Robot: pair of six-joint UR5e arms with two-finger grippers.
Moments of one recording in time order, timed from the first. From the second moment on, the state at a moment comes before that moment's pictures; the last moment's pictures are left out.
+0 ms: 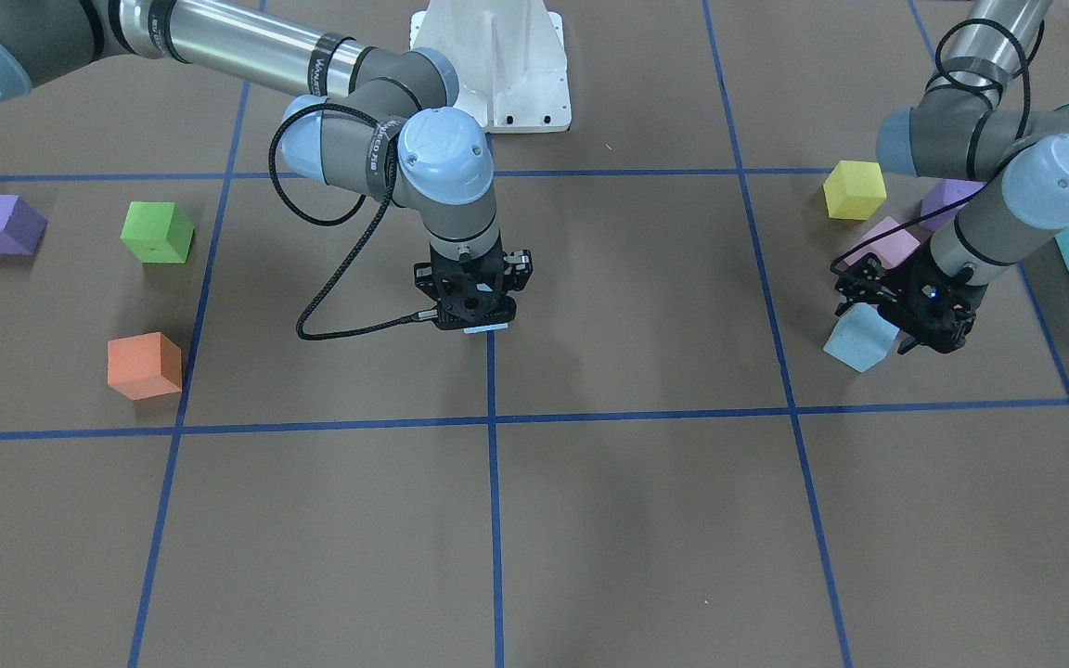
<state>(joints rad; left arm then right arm) -0.96 -1.75 -1.60 -1.99 -2.22 -0.18 0.55 -0.70 1.38 -1.52 2.02 1.11</state>
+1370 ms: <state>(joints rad) -0.96 -1.75 -1.59 -1.99 -2.22 -0.18 0.65 -0.70 1.48 -1.64 2.09 1.08</state>
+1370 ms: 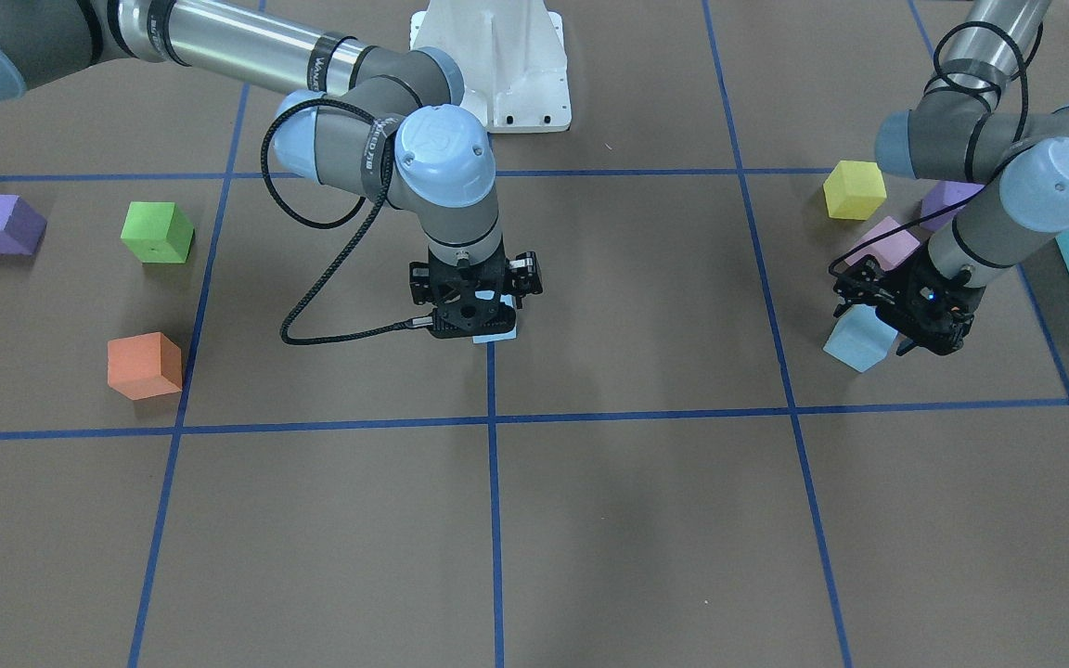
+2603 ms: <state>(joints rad) -0.94 -1.78 -1.51 -2.00 -2.22 -0.18 0.98 -0.98 1.65 -1.69 2.18 0.59</state>
